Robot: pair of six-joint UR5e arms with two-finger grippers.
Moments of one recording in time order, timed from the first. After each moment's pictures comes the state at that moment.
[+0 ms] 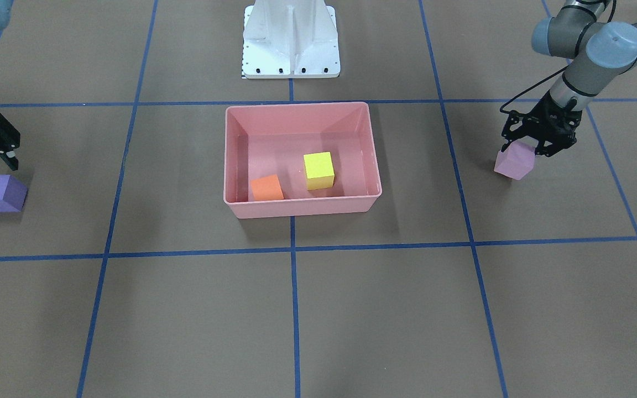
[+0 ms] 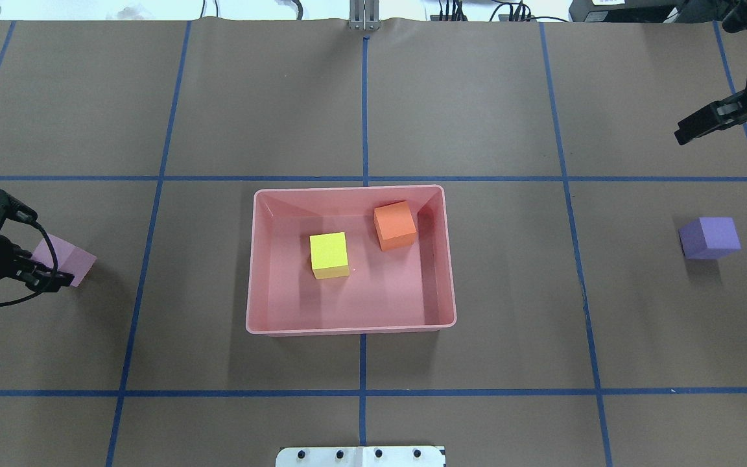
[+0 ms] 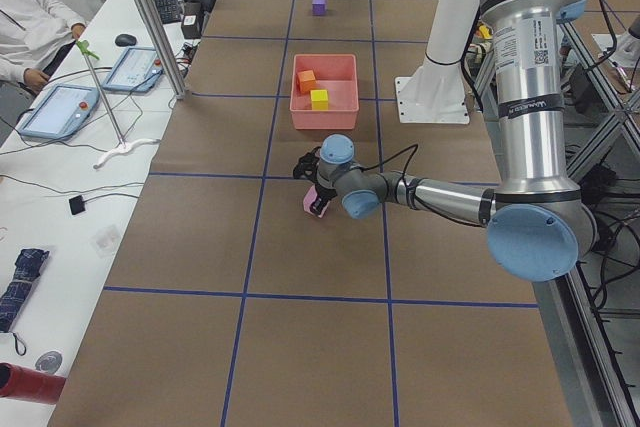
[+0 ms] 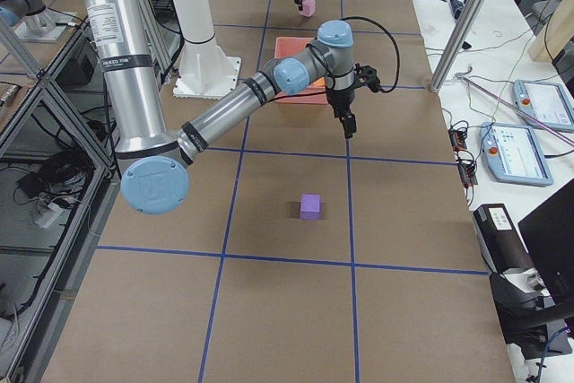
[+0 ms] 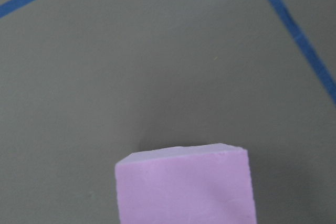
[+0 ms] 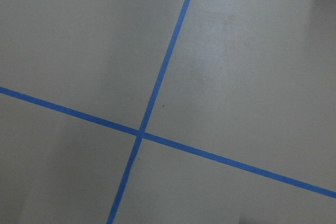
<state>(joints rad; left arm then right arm) -0.80 -1.43 -1.81 -2.30 -2.07 -0.52 1.17 -1.41 2.03 -1.65 2.13 0.30</state>
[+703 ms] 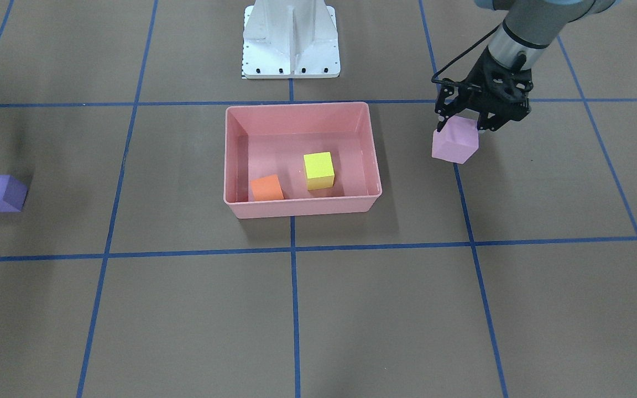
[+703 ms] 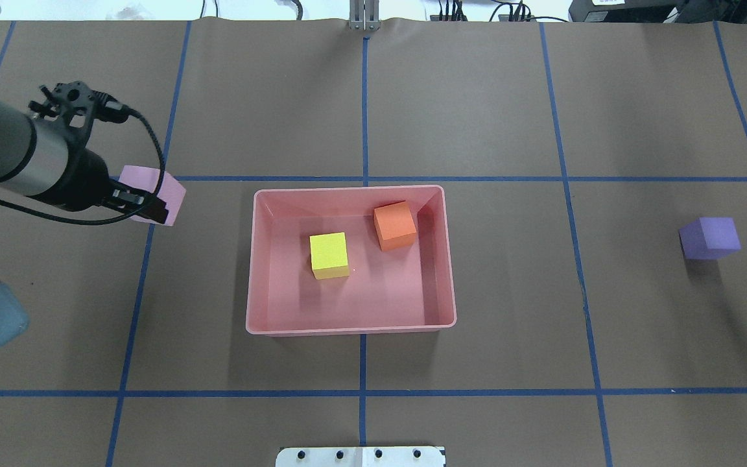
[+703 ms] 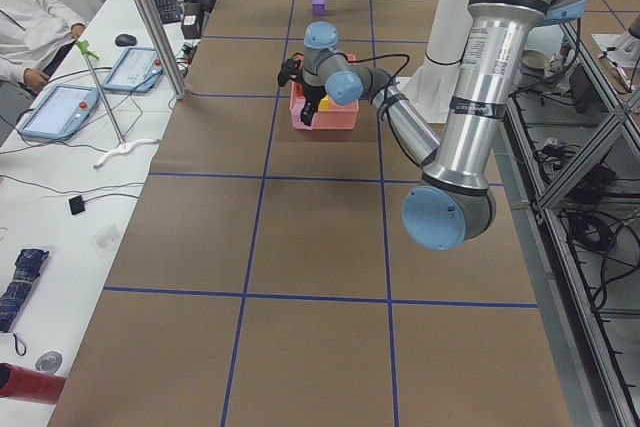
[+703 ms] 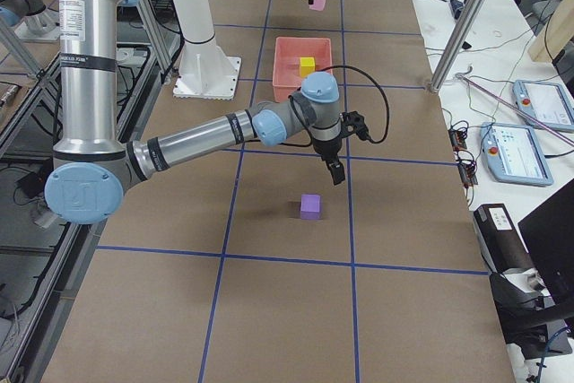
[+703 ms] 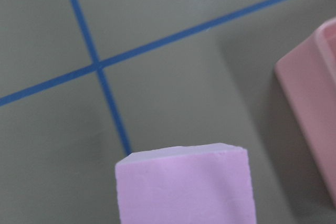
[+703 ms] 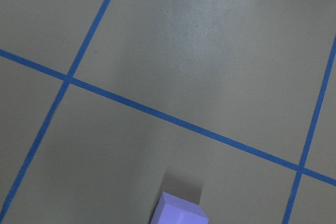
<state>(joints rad) -0.80 -1.88 -2.10 -1.59 -2.09 -0.79 1.26 -1.66 1.91 -1.32 2.18 0.18</state>
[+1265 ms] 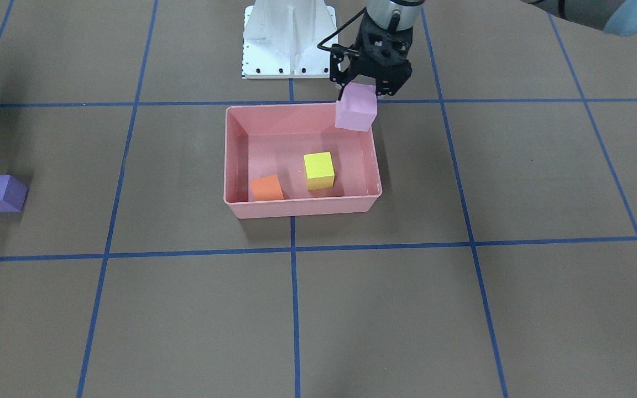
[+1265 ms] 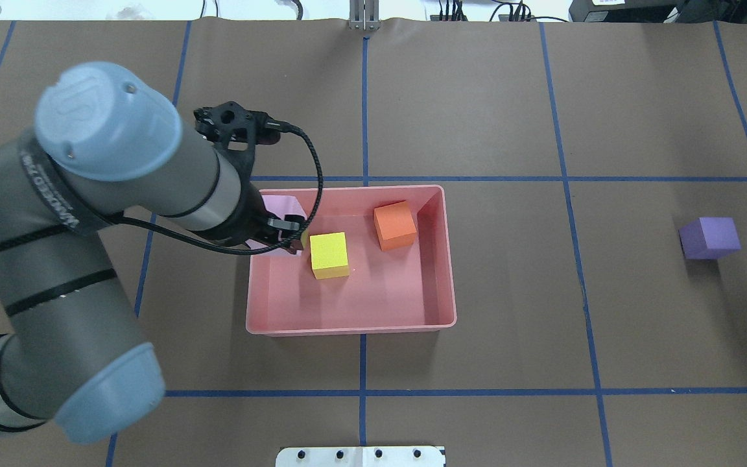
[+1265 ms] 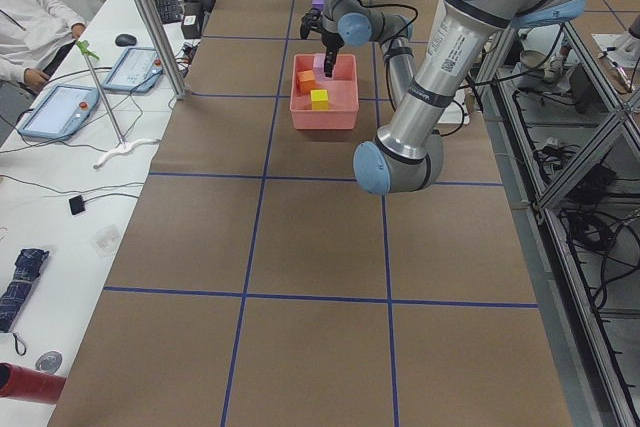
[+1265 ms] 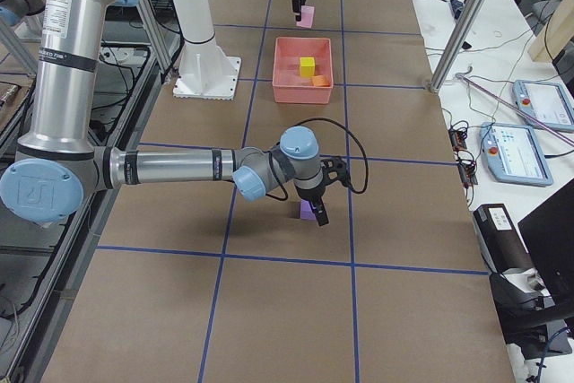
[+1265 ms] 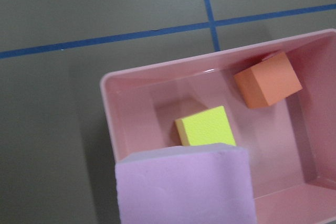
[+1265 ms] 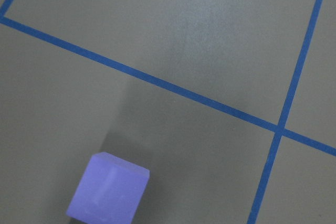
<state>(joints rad) -0.55 -2.24 -2.06 -1.32 -1.92 -1.07 1.27 -1.76 1.76 -1.05 2.19 0.24</state>
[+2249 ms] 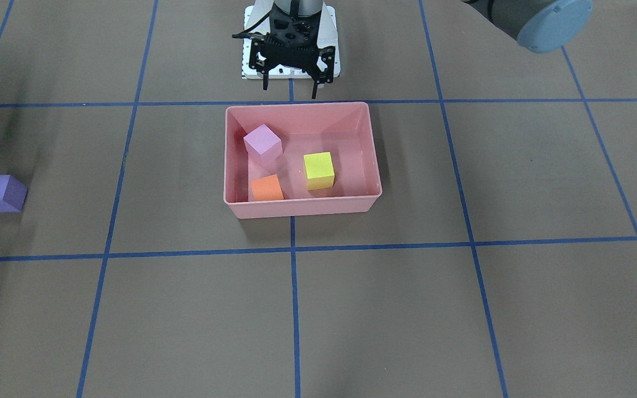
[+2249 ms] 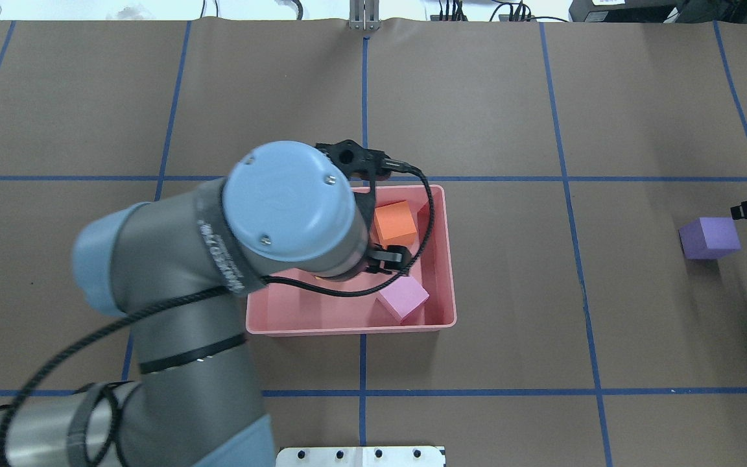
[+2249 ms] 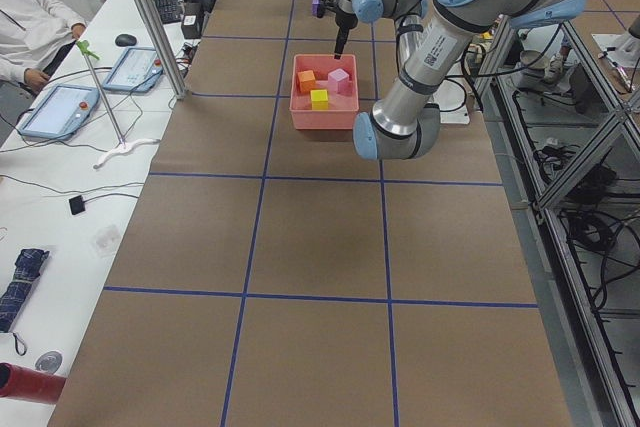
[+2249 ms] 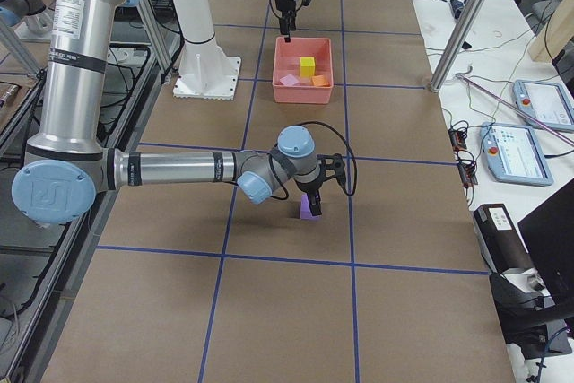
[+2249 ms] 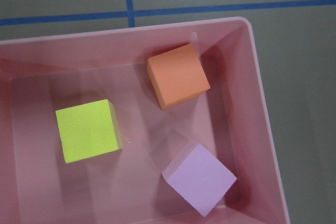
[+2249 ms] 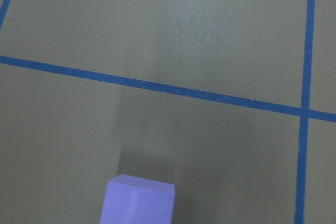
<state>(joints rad) -0.44 -2.38 -2.00 -1.25 -1.74 -1.07 1.14 -1.76 1.74 -0.86 2.17 0.62</state>
